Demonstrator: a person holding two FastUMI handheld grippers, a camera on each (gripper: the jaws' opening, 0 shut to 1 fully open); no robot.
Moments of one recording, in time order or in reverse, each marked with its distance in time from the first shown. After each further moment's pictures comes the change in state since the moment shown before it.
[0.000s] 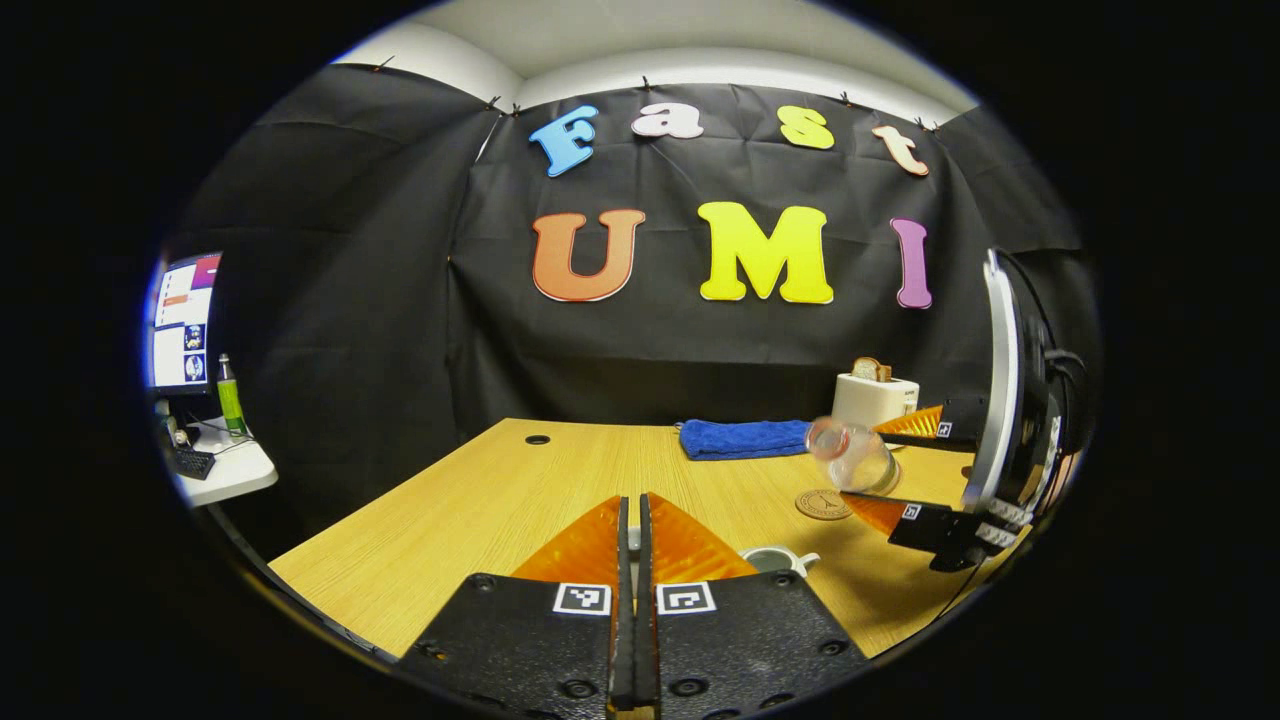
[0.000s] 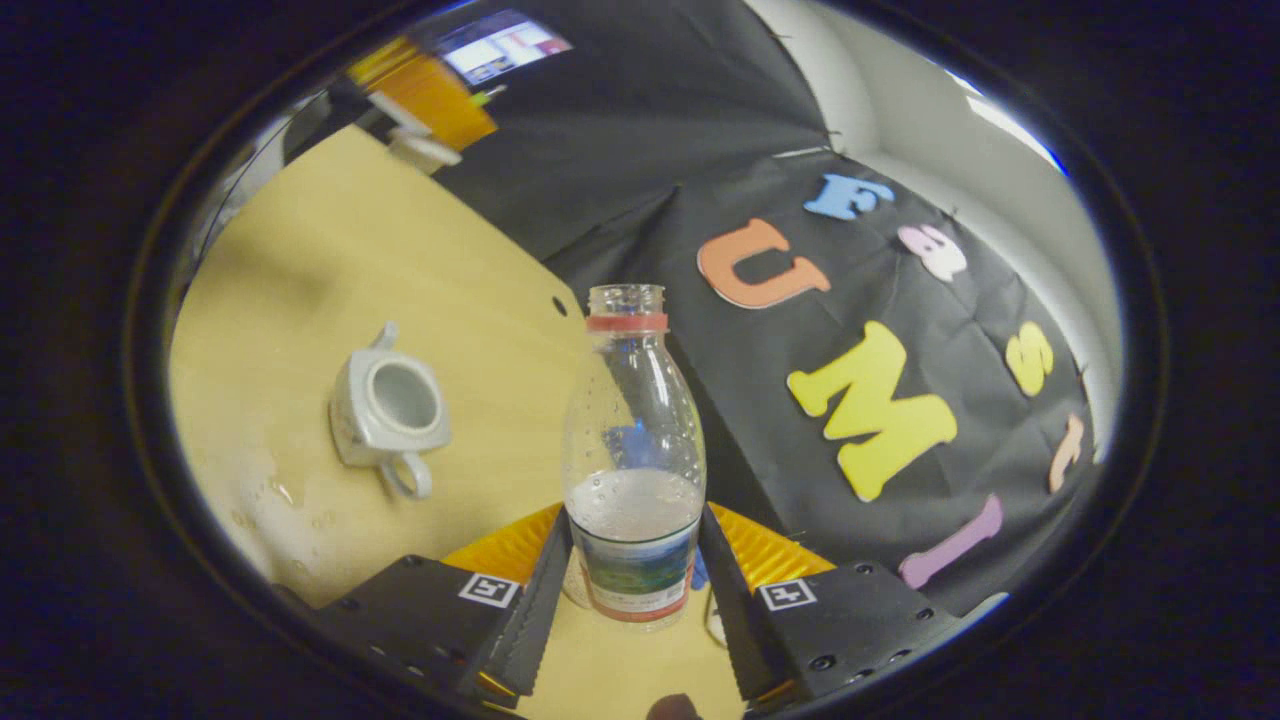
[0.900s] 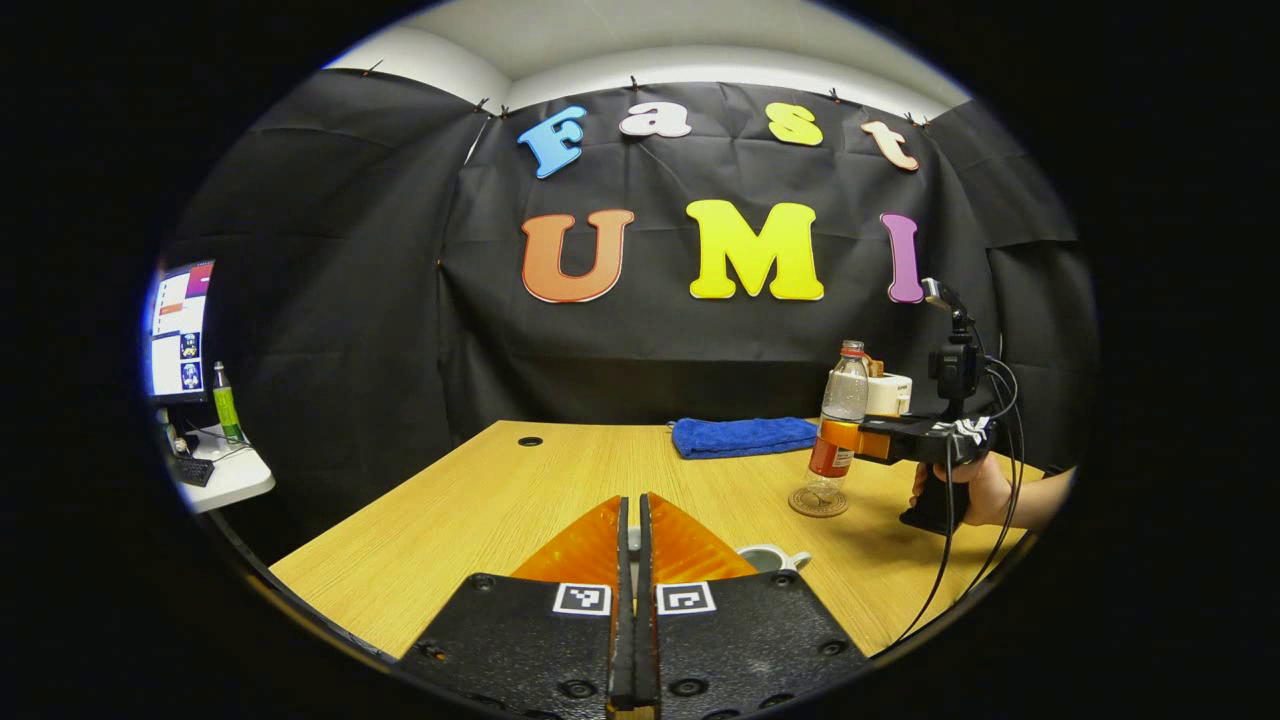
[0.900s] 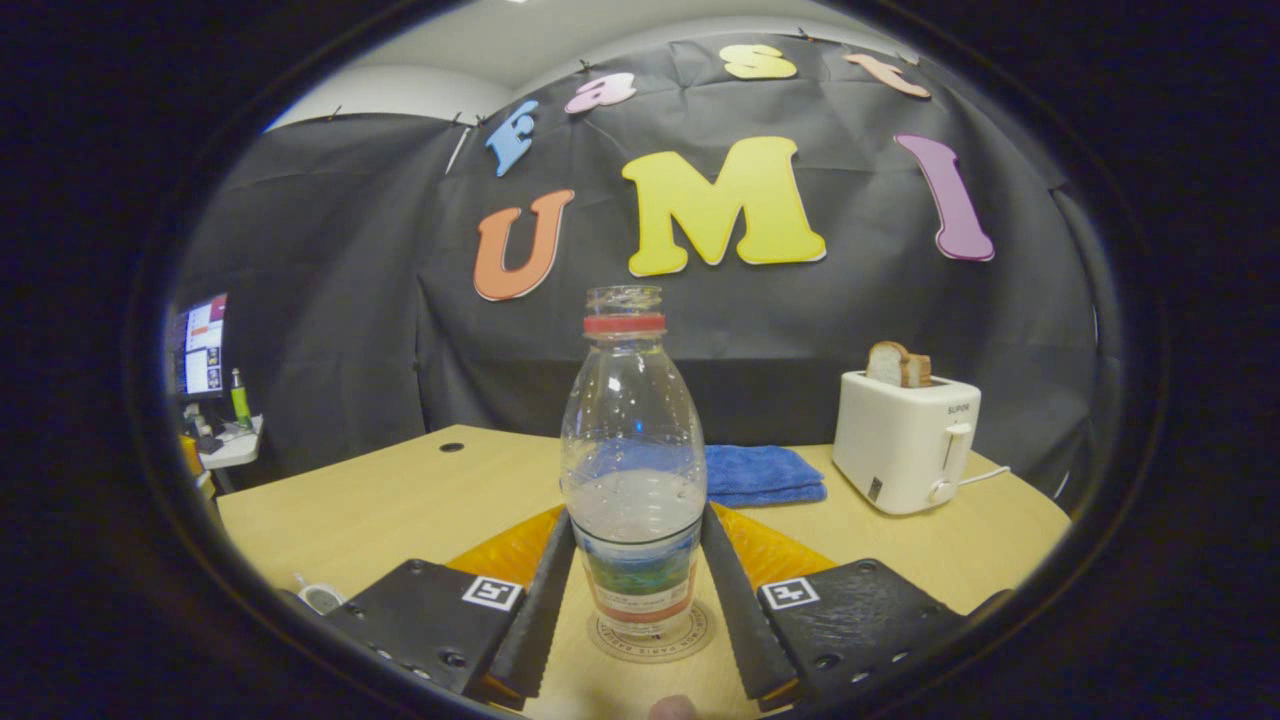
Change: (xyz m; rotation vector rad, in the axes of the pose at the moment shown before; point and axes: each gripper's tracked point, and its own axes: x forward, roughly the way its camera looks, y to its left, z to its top) left arm -0.001 -0.006 -0.001 0.026 0.010 -0.008; right arm 0.086 -0.046 -0.063 0.948 0.016 -0.038
